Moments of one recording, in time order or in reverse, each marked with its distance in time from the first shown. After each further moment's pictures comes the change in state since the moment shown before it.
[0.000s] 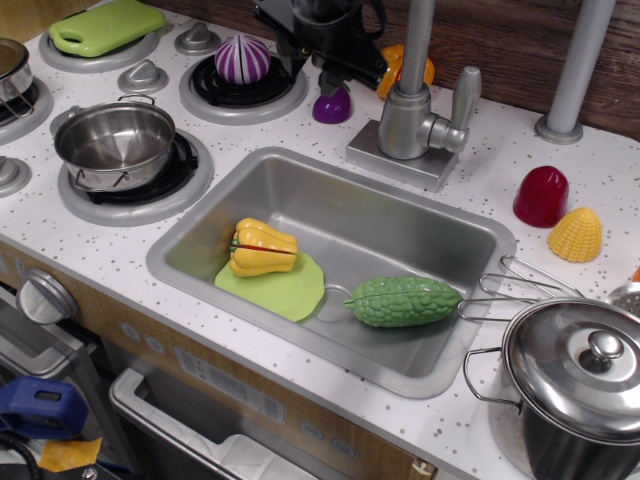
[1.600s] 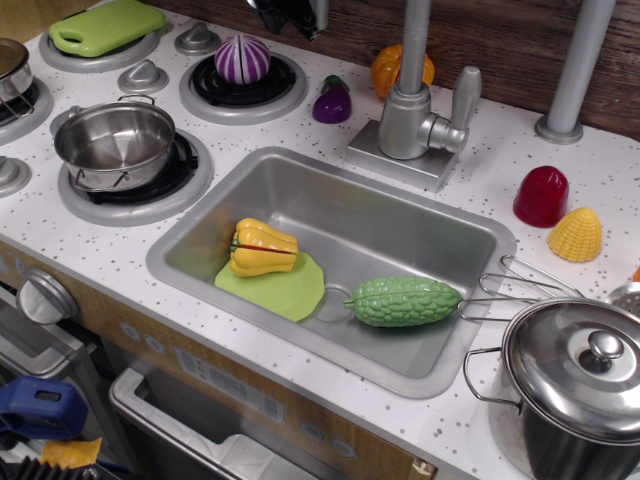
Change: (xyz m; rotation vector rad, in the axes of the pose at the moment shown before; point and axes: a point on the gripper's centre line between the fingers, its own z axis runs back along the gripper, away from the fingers) arm 0.049 0.065 -0.066 -0.047 -0.133 -0.175
